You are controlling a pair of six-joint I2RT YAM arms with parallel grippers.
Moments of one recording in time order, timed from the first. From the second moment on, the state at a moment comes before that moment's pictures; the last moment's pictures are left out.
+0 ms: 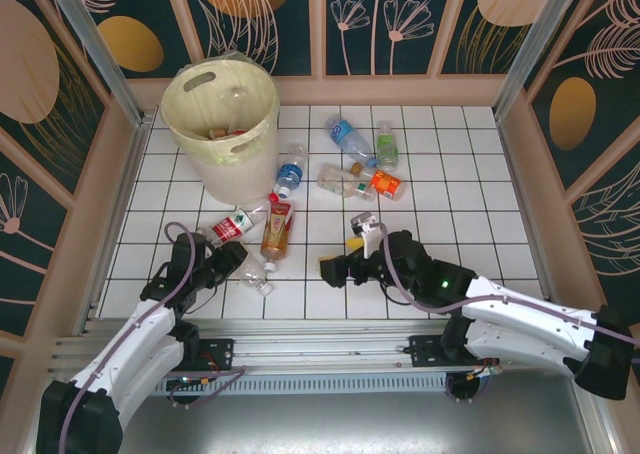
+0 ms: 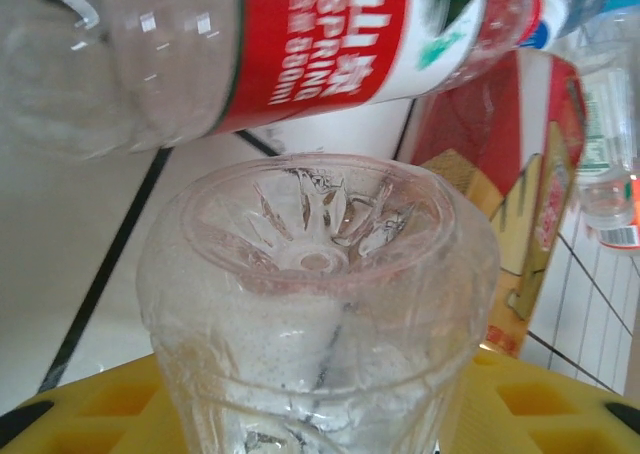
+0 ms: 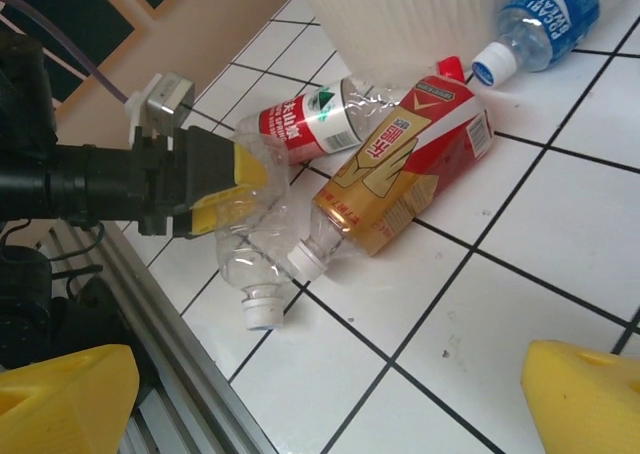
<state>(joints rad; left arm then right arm) -0.27 0.72 0.26 -0.28 0.24 -1.00 1.07 0.85 0.56 -0.13 0.04 0.52</state>
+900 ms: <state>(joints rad) -0.27 1.10 1.28 -0.53 0.20 -0.58 1.06 0.59 0.56 -0.20 0.34 0.51</state>
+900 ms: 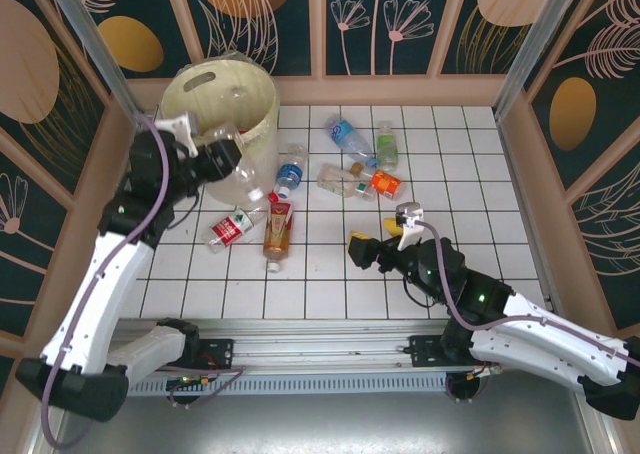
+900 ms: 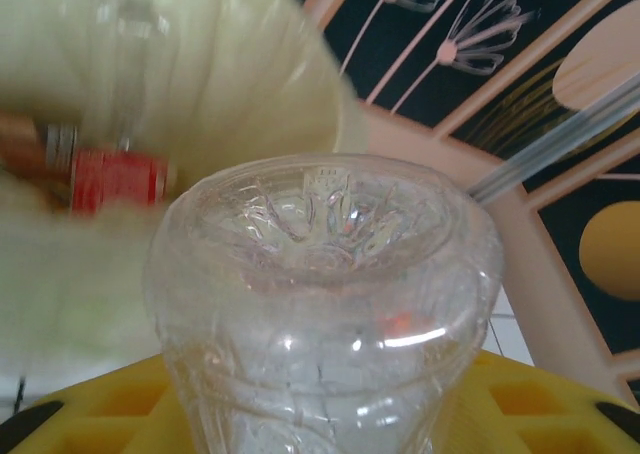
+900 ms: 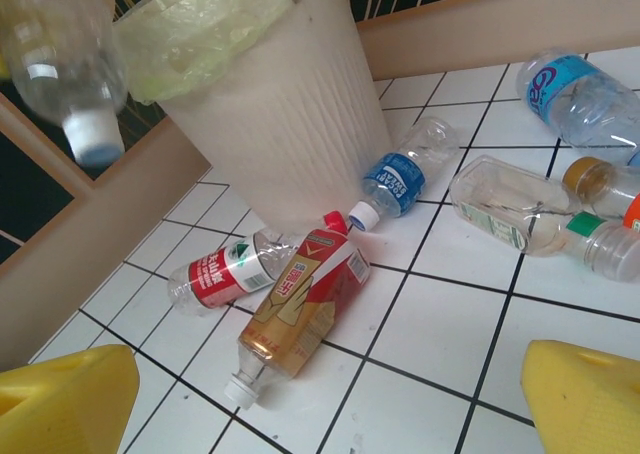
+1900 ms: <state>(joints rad) -0.26 1.81 1.99 -0.50 -0.09 -0.11 1.06 0.62 0.57 -0.18 0.32 0.49</state>
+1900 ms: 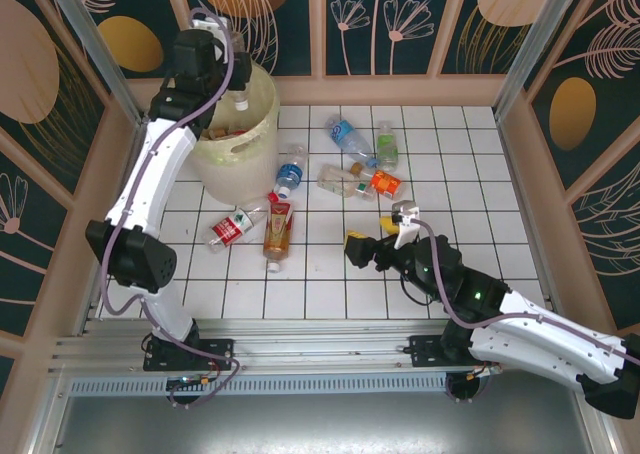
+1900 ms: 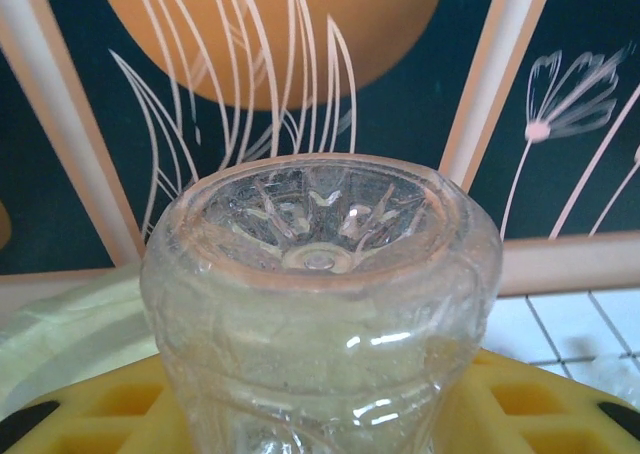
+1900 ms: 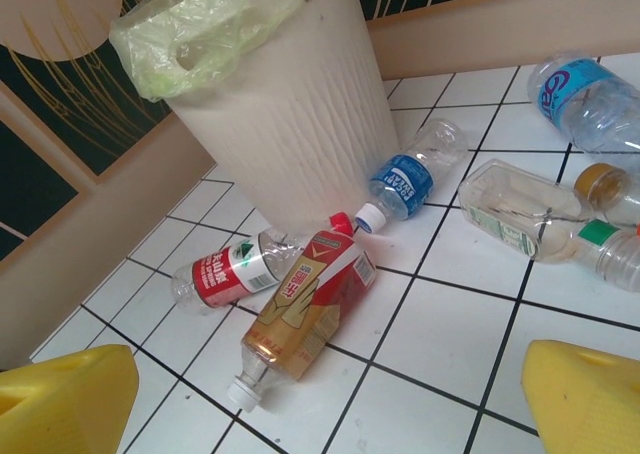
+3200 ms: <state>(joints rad) -0.26 1.67 1.86 -0.60 0.02 -0.06 0.60 0.92 0.69 -0.23 -0.13 0.31</state>
